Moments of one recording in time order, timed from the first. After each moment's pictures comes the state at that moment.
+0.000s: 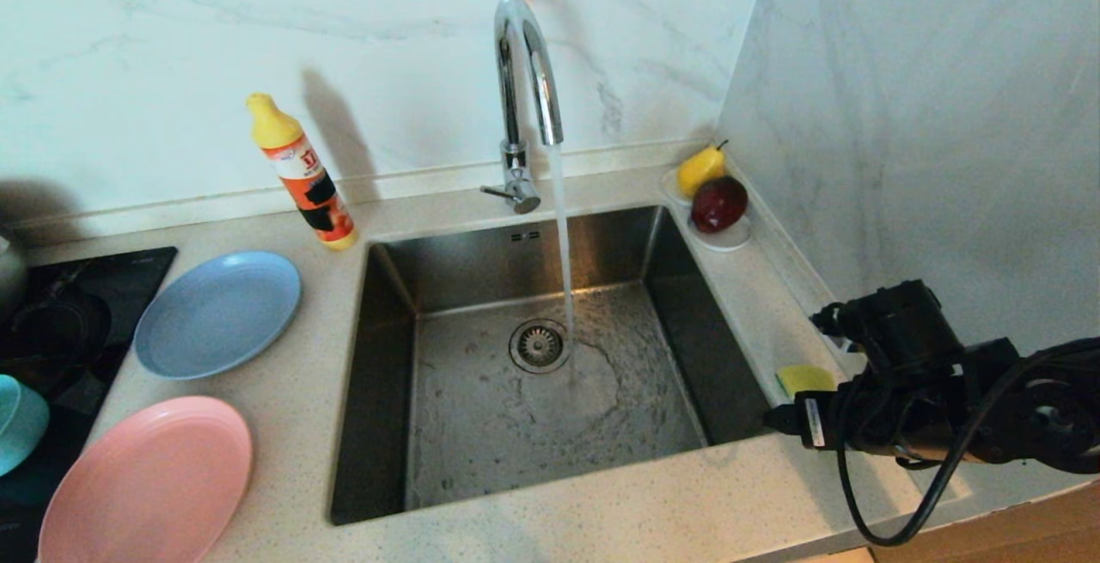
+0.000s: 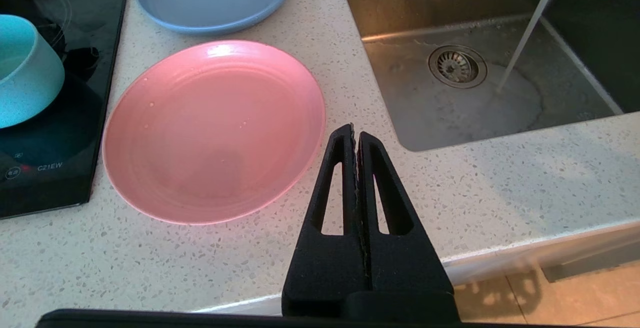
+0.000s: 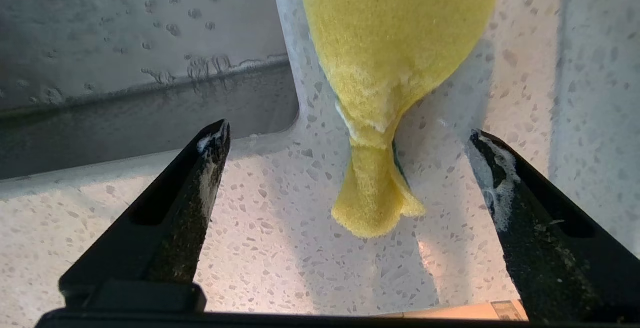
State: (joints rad) left arm 0.00 0.00 0.00 -0.02 -0.02 0.05; right arm 0.37 1.74 -0.83 -0.06 -0.20 0.33
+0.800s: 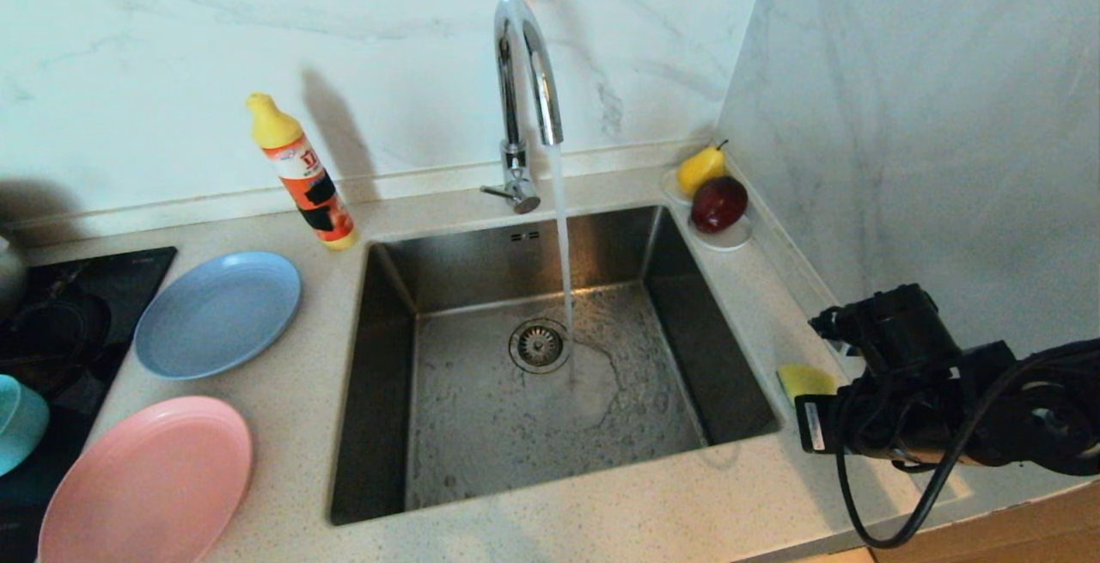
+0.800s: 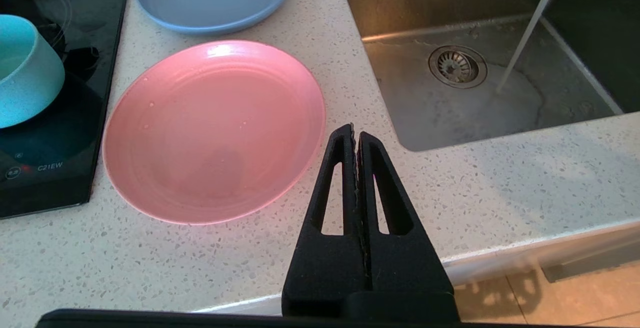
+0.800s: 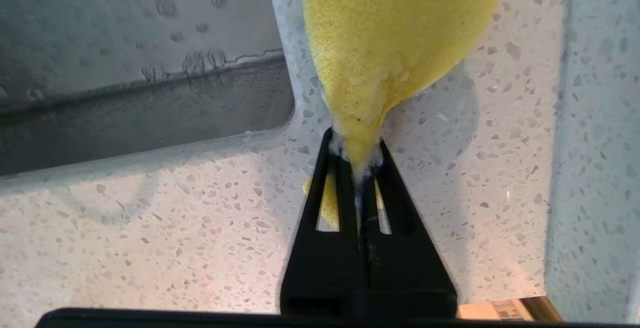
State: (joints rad) left arm 0.00 0.00 0.00 -0.02 -0.02 0.05; right arm 0.37 1.74 -0.83 -0.06 -0.20 0.33
